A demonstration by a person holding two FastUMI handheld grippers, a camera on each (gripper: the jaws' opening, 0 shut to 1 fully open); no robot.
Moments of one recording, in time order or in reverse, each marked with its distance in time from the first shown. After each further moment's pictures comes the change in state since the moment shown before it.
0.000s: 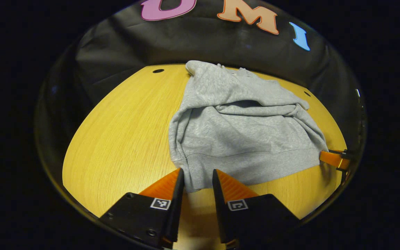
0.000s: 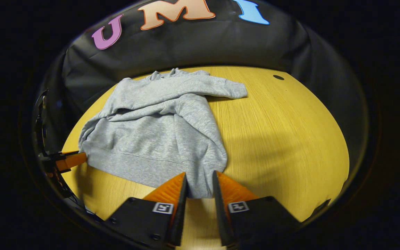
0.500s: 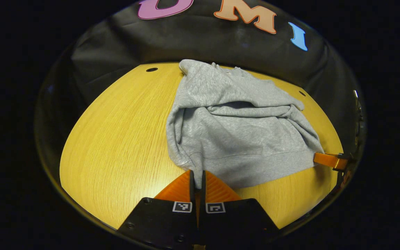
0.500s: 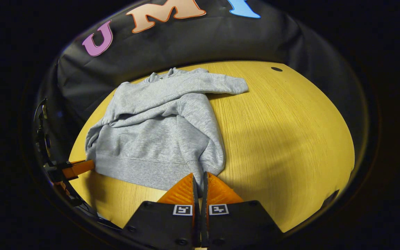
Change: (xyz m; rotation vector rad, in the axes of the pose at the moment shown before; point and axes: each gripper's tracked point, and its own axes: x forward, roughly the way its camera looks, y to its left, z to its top) left arm 0.003 -0.010 0.007 -0.039 0.024 -0.044; right arm -0.005 0.006 0.007 0.091 0.021 0.008
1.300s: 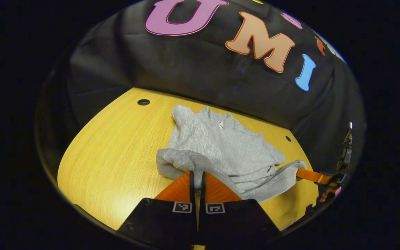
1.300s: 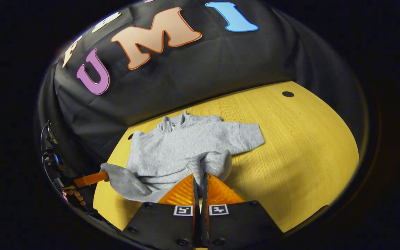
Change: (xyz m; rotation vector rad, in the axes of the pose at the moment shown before) left arm 0.000 -0.011 0.164 -0.117 -0.213 -0.139; right arm 0.003 0.035 0.148 0.117 -0.182 0.136
